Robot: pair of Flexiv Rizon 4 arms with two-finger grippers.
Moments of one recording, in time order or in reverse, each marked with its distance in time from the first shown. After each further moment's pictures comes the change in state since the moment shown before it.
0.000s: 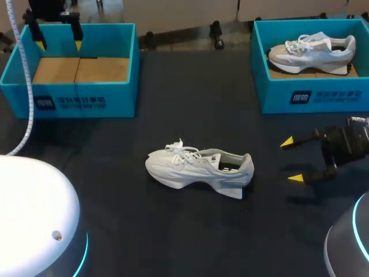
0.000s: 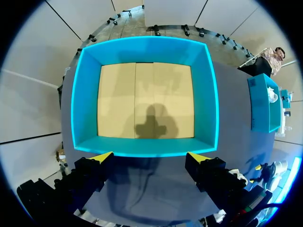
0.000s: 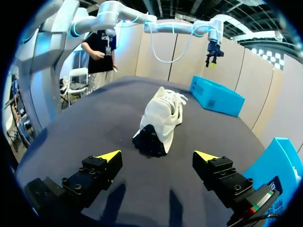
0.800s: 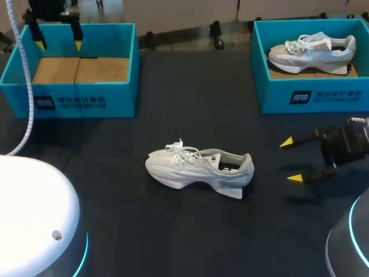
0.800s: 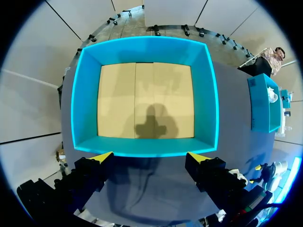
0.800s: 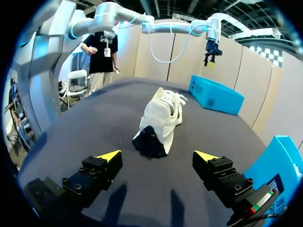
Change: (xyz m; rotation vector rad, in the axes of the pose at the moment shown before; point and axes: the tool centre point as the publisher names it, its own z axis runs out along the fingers) left arm 0.000 0.000 0.000 0.000 0.000 0.000; right arm 0.000 0.002 0.001 -0.002 -0.004 0.025
